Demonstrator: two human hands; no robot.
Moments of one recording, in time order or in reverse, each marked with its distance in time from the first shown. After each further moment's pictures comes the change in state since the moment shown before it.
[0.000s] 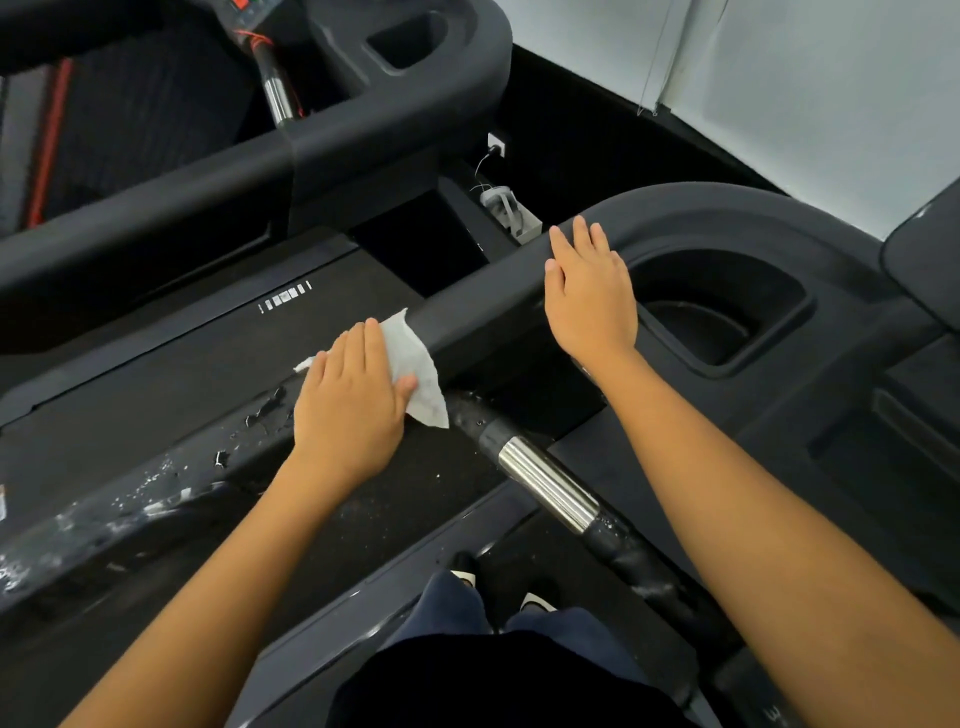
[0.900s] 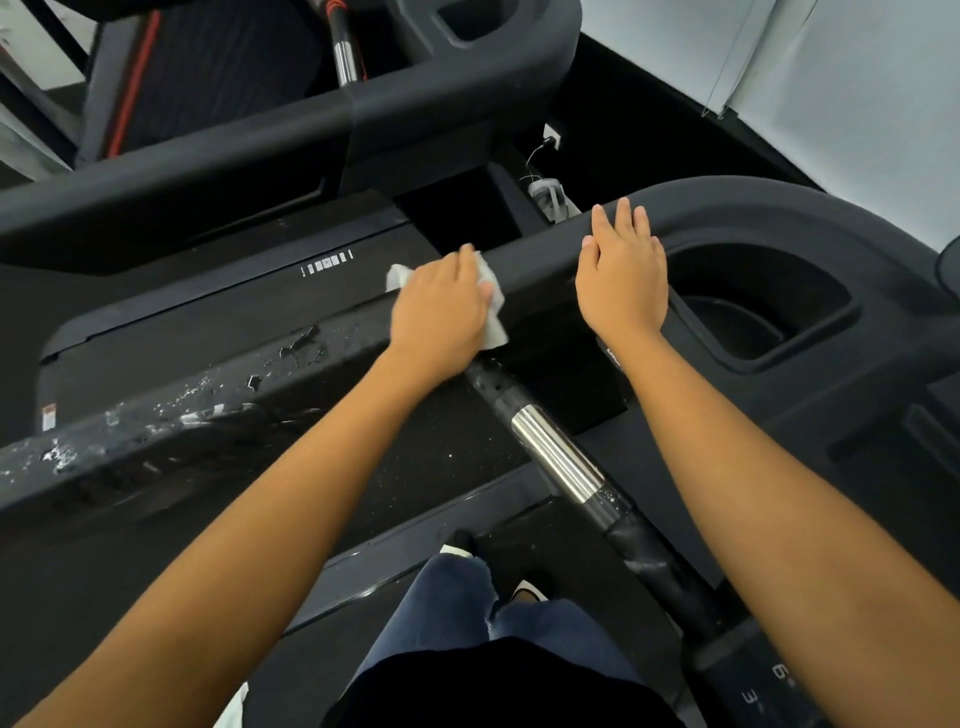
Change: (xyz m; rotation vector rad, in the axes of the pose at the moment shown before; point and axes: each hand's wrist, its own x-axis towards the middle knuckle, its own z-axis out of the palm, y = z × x) left_hand 0.047 0.046 -0.006 0.001 0.037 0.121; right_hand -0.001 -0.002 0.002 -0.001 0.011 0.006
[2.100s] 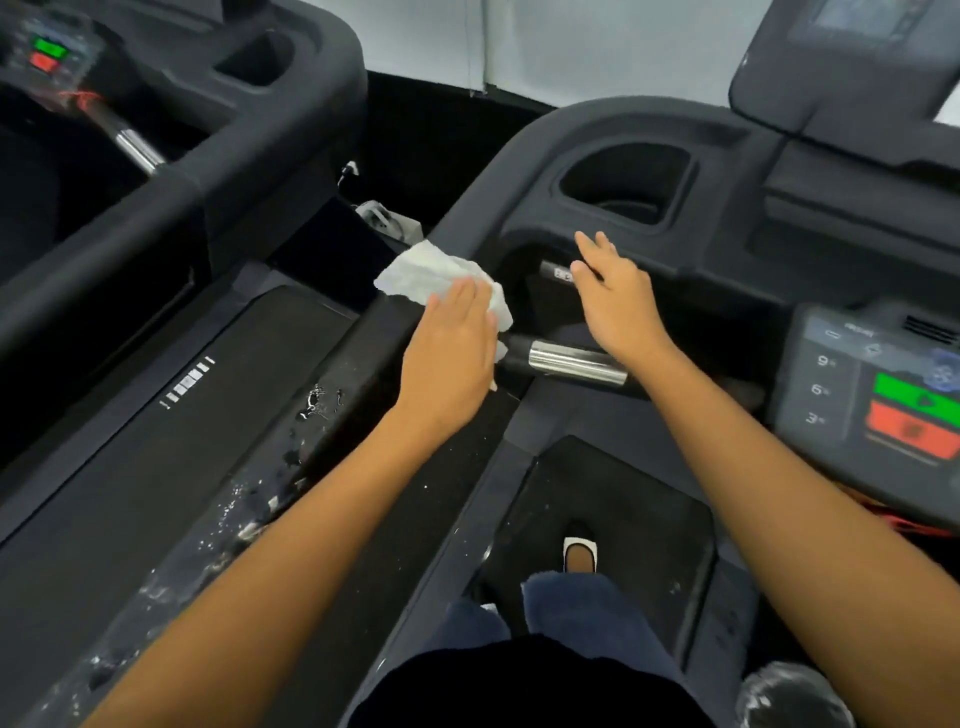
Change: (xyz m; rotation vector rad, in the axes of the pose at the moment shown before) left_hand -0.052 -0.022 0.004 -0.361 0.191 0.613; right_hand -0.142 -0.051 -0.036 0.535 0.106 0.542
